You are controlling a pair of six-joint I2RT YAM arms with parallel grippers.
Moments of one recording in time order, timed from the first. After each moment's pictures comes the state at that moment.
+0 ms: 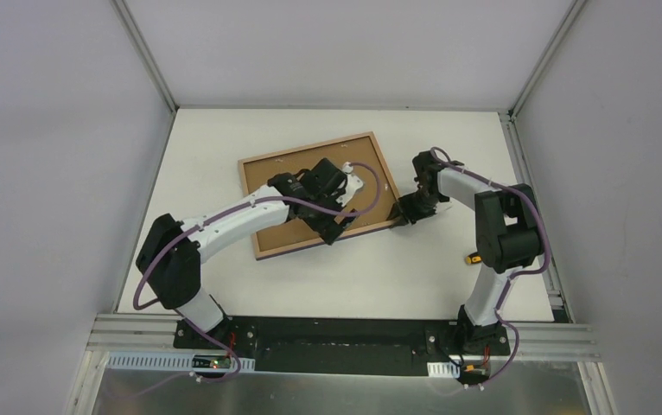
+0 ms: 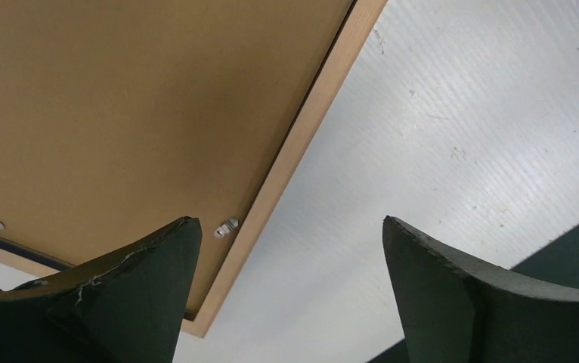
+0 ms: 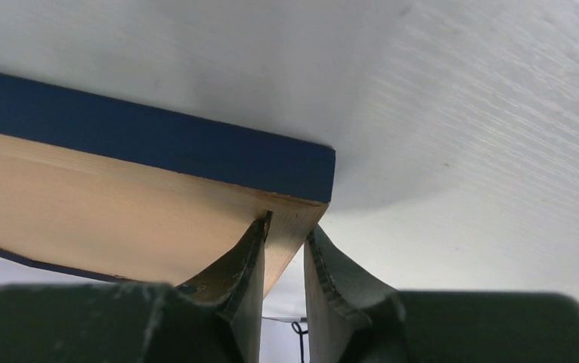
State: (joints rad) left arm -0.80 1.59 1.28 -0.75 -0.02 0.02; right arm 0.28 1.85 1.17 -0.75 -0.24 1.37
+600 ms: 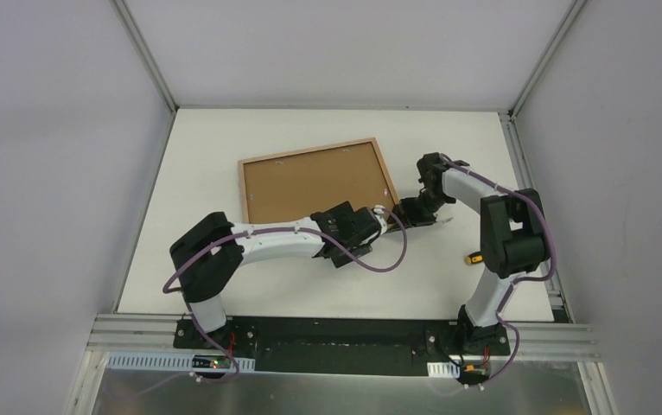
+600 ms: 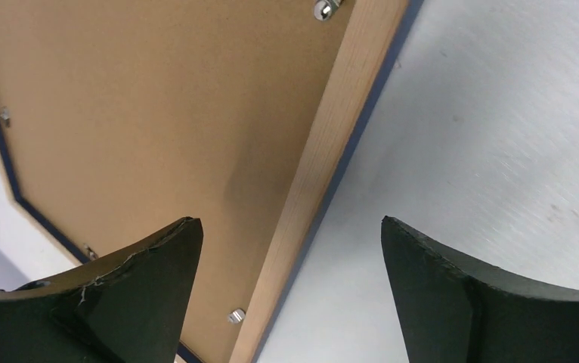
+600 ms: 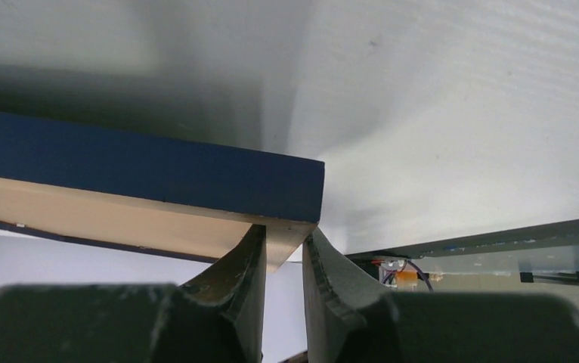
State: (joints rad) left arm -1.07 1.74 1.16 -0.52 -0.46 0.18; right arm 0.26 1.81 1.16 -0.89 -0.39 1.48
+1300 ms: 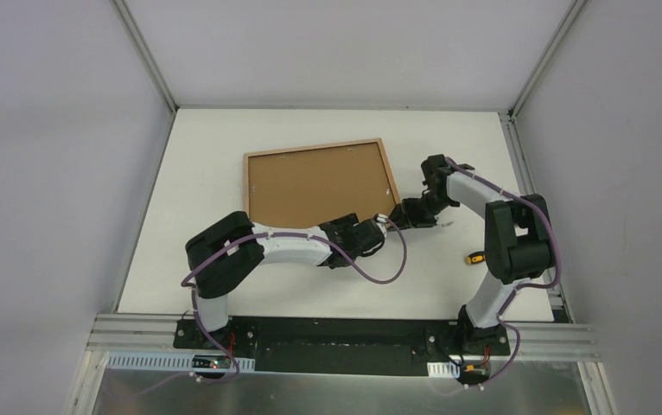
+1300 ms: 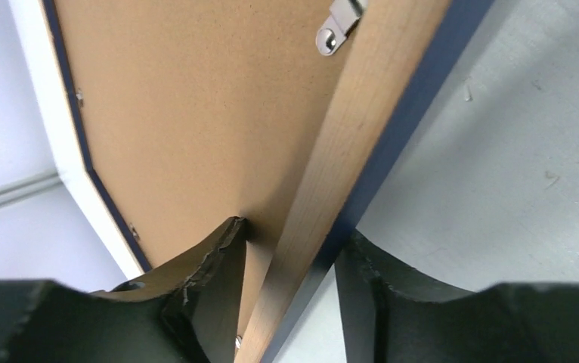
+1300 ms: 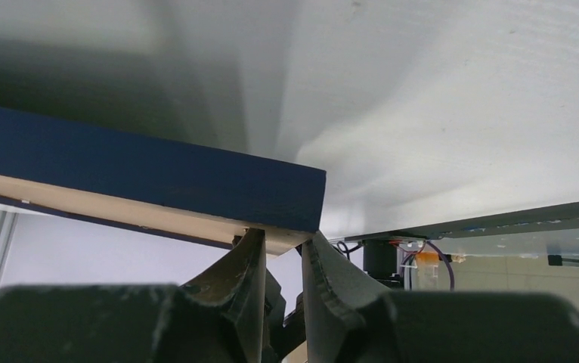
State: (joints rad) left arm -1.10 1.85 1.10 -0.35 -0.74 0.29; right arm 0.25 1.76 1.10 -0.86 -0.46 1.54
